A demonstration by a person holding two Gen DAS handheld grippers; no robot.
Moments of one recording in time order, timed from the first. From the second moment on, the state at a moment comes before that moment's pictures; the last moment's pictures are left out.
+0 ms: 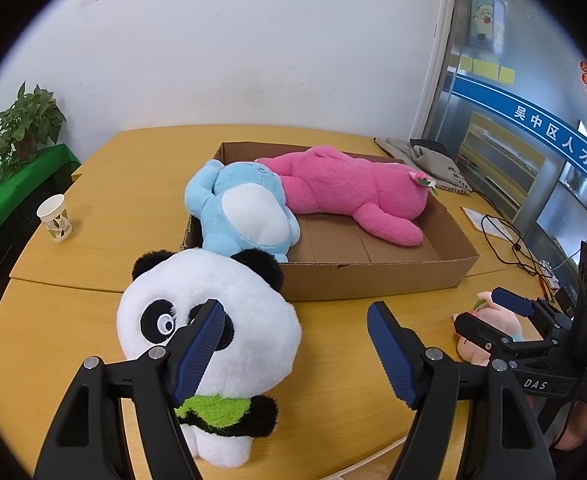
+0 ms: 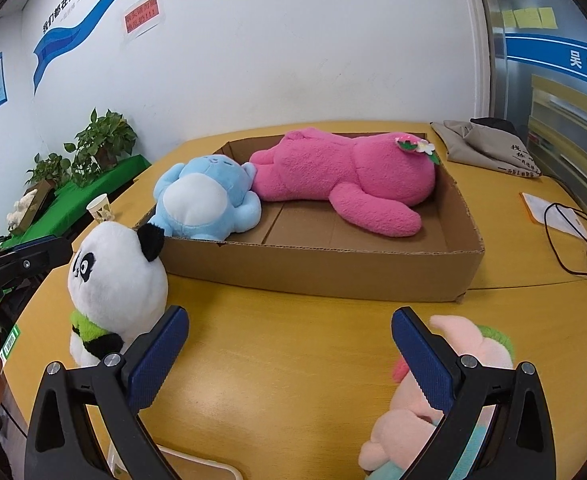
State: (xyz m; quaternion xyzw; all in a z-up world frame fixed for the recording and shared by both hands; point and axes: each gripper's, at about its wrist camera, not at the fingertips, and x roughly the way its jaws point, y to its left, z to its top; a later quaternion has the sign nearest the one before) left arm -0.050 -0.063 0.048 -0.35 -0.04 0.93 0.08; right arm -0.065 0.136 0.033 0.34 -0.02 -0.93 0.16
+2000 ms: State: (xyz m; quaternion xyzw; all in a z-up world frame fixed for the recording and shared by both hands) left arm -0.352 -0.098 -0.007 -0.53 0.00 0.83 0.18; right arm -0.243 -0.058 -0.009 0.44 -0.06 -0.87 0.22
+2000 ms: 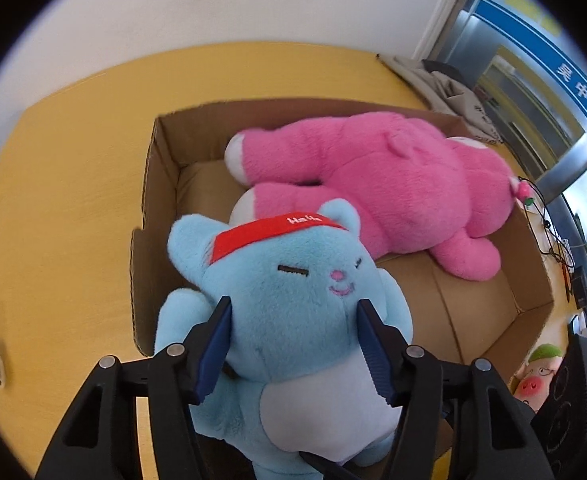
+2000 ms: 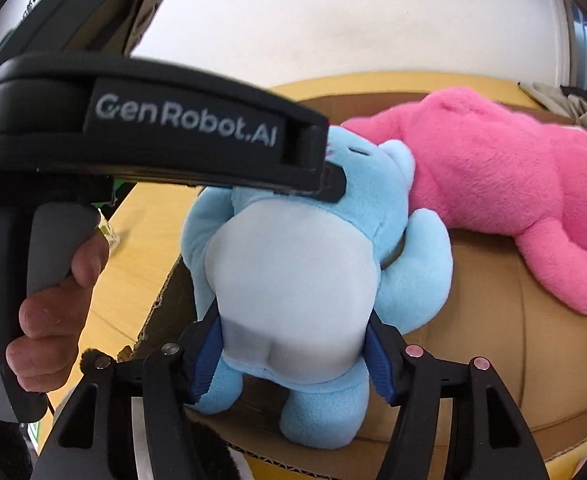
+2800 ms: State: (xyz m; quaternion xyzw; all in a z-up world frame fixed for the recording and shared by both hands) left arm -0.094 -0.058 0.089 -0.33 0.02 0.94 0.11; right arm -0.120 0.096 0.075 0.30 0.03 -0.95 0.09
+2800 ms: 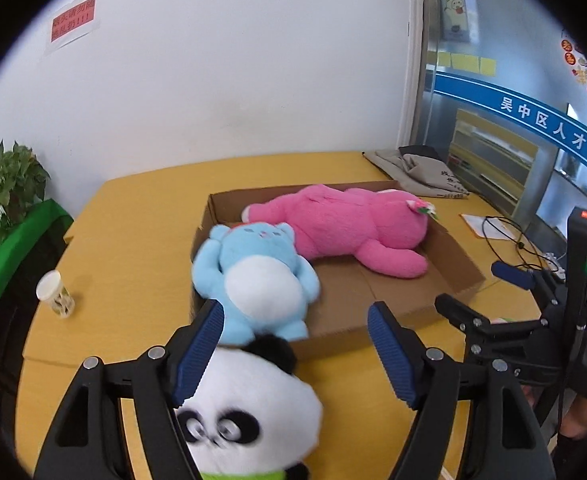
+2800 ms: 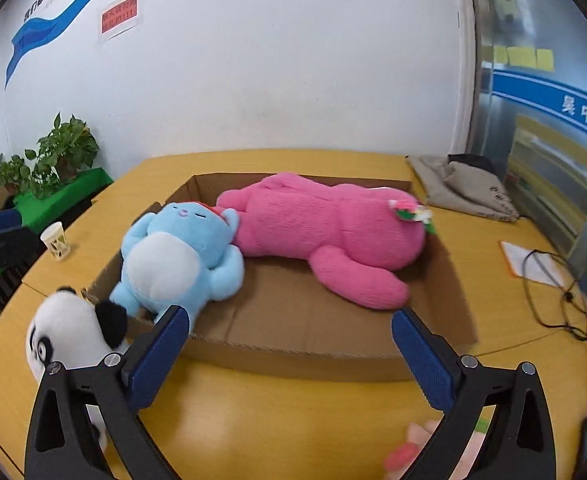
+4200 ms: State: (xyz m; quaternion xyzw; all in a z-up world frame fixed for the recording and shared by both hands) left arm -0.116 -0.184 -0.066 -0.44 -0.22 0.83 0.26; right arm -0.120 -0.027 -0.034 0.37 0.00 -0.84 0.41
